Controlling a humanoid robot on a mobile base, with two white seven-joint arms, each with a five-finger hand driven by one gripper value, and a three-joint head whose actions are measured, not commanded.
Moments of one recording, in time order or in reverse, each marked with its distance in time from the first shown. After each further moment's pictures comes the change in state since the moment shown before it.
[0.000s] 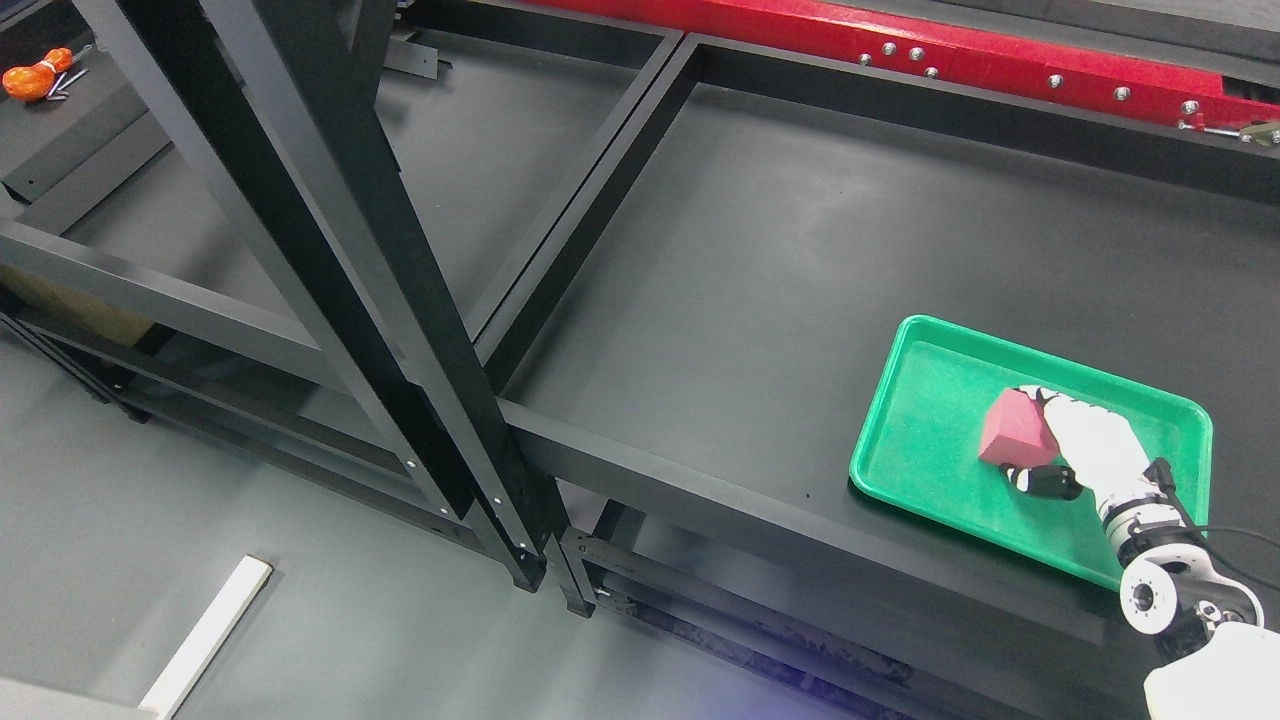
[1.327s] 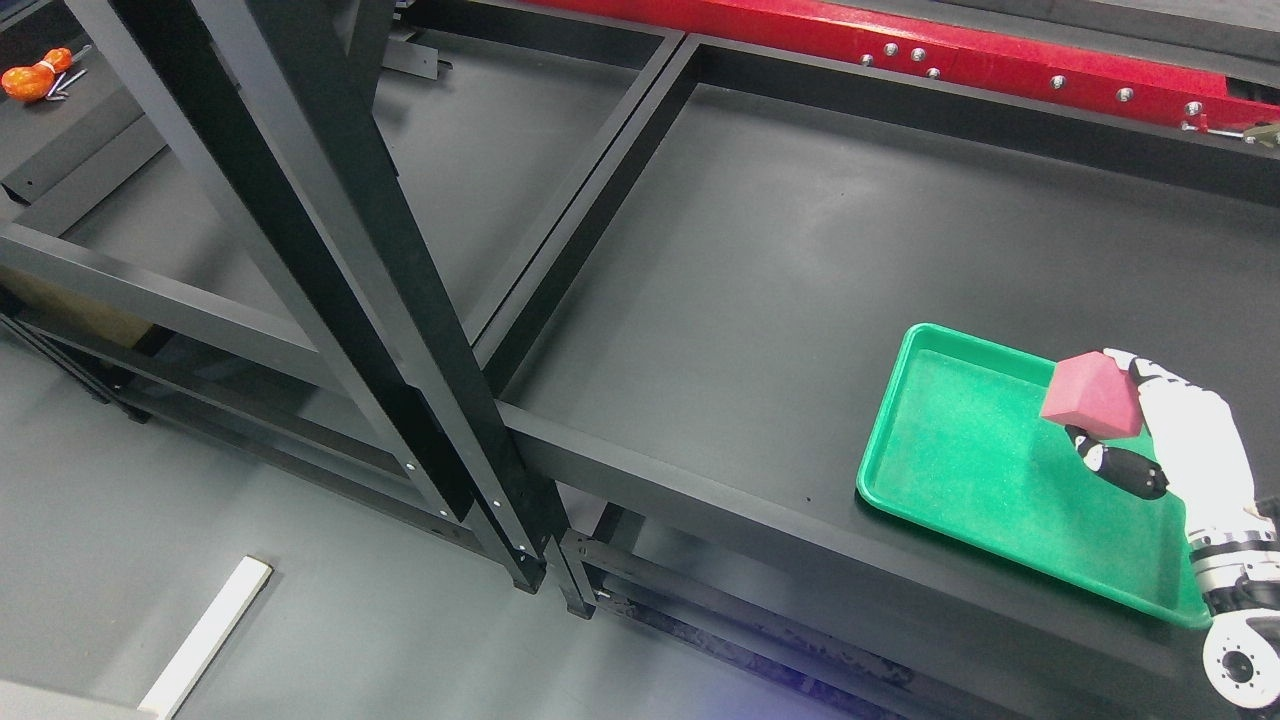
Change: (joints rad) left arm 0.000 0.000 0.000 0.000 0.000 0.000 0.000; right arm 0.142 0.003 -0.197 -0.146 -0.133 -0.263 -0.326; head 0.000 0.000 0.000
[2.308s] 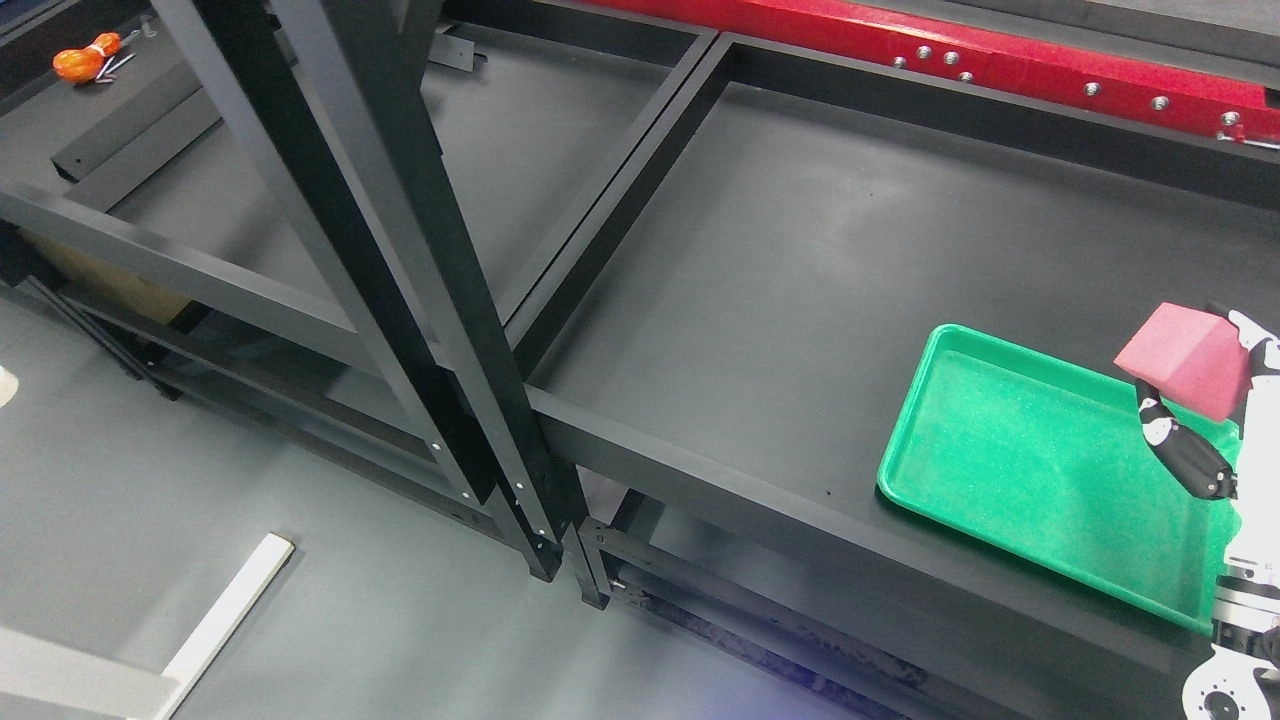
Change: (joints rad) left arm 0.000 0.000 0.000 0.000 0.000 0.000 0.000; right arm 0.073 0.182 -0.126 -0.170 -0.018 -0.051 -0.256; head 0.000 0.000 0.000
